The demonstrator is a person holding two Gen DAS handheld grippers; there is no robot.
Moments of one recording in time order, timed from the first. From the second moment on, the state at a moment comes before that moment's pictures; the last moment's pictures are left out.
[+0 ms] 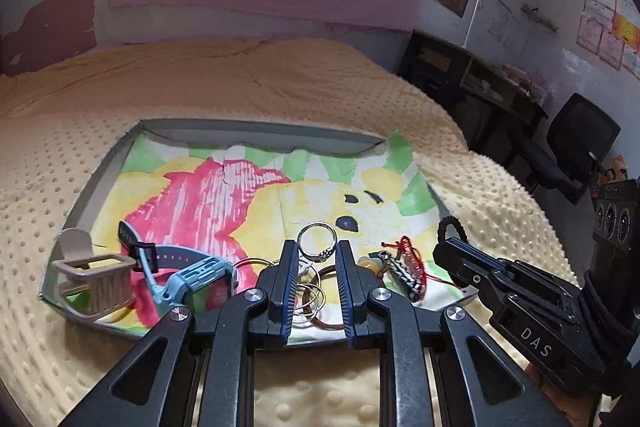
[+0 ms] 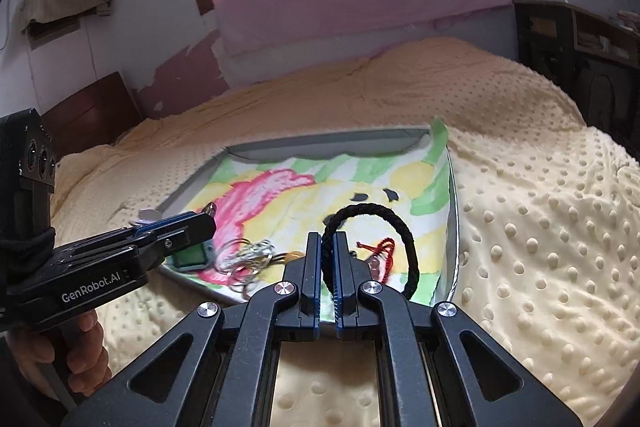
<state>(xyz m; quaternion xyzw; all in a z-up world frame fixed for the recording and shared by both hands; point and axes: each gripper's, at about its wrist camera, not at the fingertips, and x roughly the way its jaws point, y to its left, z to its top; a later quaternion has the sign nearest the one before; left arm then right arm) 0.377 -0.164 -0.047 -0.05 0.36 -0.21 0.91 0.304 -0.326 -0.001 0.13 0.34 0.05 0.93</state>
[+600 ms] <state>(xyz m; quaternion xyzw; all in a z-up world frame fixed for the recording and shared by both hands) 0.389 -0.170 -0.068 -0.06 0.41 -0.20 0.89 0.319 -0.327 -0.017 0.13 0.39 0.04 0.91</state>
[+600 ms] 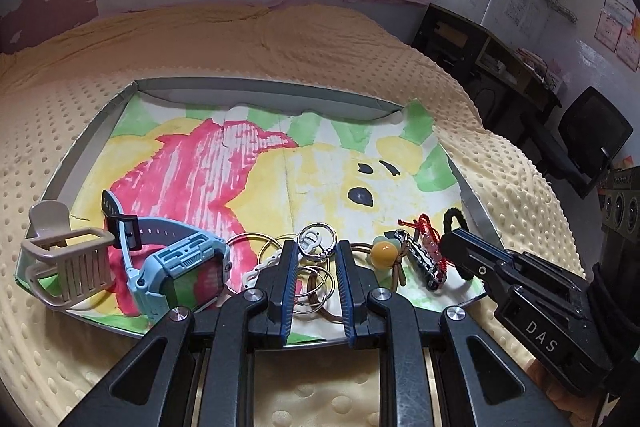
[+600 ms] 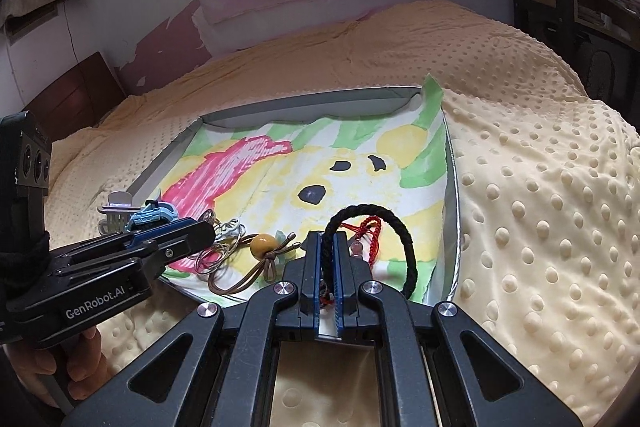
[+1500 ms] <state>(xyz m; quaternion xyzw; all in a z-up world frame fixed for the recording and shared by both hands) 0.381 -0.165 -0.040 -0.07 0.38 -0.20 0.90 0.287 -0.340 0.009 0.13 0.31 0.00 0.94</state>
